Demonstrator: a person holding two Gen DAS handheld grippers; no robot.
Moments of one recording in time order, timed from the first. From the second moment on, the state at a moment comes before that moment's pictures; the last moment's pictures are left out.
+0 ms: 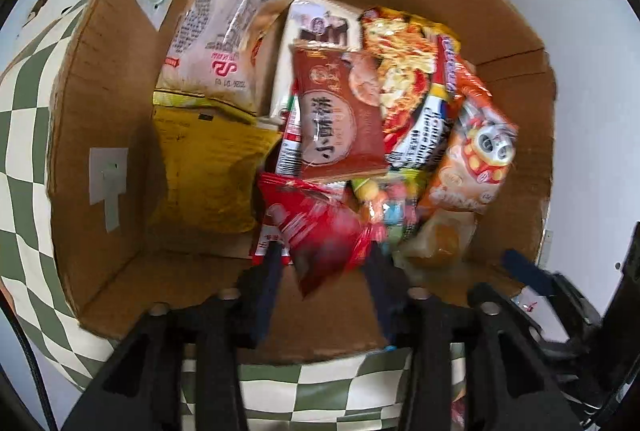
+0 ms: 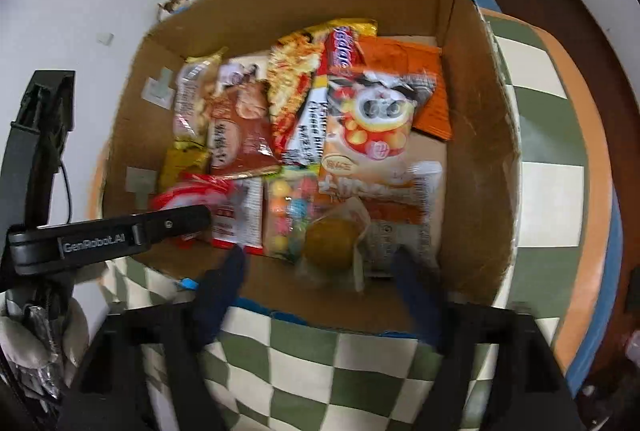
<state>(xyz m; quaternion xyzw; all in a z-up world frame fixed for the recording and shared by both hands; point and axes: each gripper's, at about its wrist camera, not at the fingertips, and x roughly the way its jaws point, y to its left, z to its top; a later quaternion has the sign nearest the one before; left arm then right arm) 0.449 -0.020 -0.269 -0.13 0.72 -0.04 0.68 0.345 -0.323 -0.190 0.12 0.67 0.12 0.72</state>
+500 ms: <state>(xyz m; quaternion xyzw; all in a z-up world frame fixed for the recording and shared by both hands) 0.431 -0.019 -0.230 -0.05 0.65 0.01 0.76 0.349 -0.340 -0.170 0.05 0.64 0.01 0.76</state>
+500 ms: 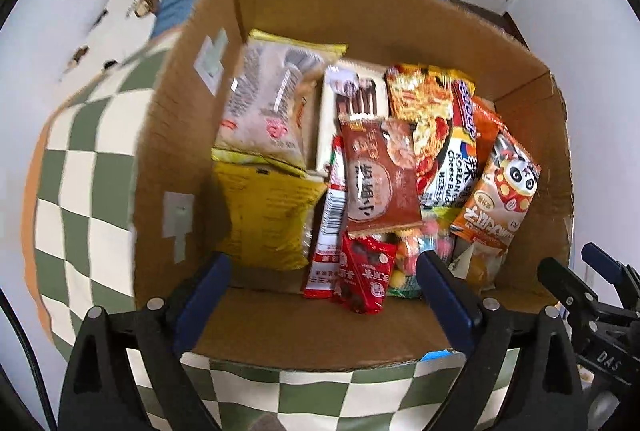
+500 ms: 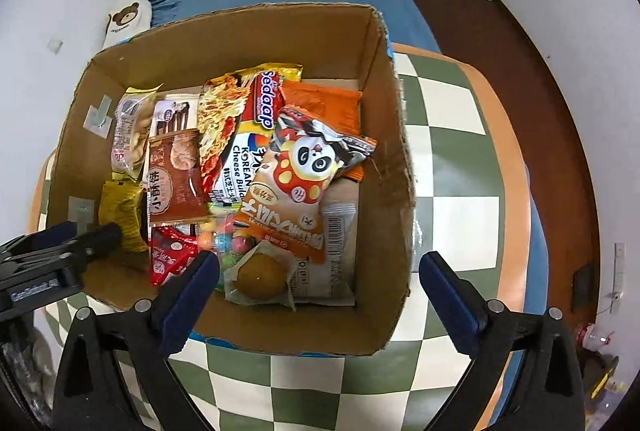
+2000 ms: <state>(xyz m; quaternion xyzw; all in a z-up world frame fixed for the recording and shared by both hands) 0.199 -0.021 -0.005 -0.02 0.42 0.01 0.91 0.118 -0.313 0.074 0.02 0.42 0.03 0.91</state>
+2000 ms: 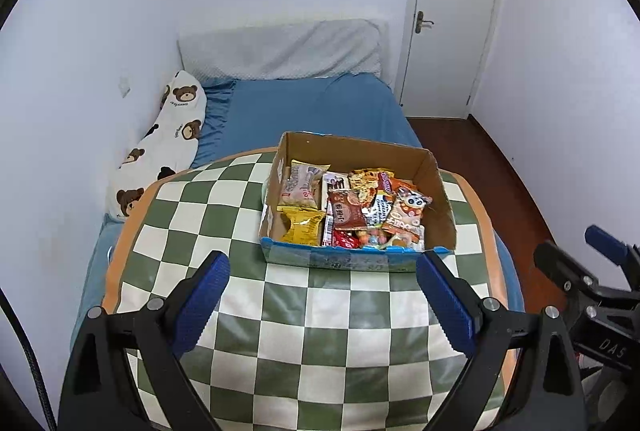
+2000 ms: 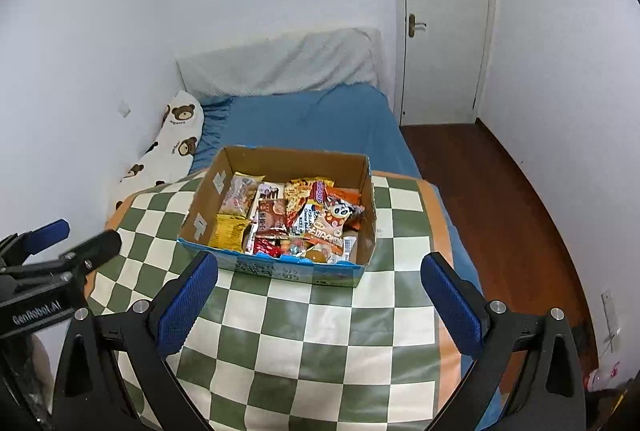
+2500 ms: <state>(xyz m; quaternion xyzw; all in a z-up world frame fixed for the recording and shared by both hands) 0.207 -0.024 -0.018 -0.02 0.42 0.02 0.91 0.124 -0.313 0.069 0.00 0.41 0.02 0.91</state>
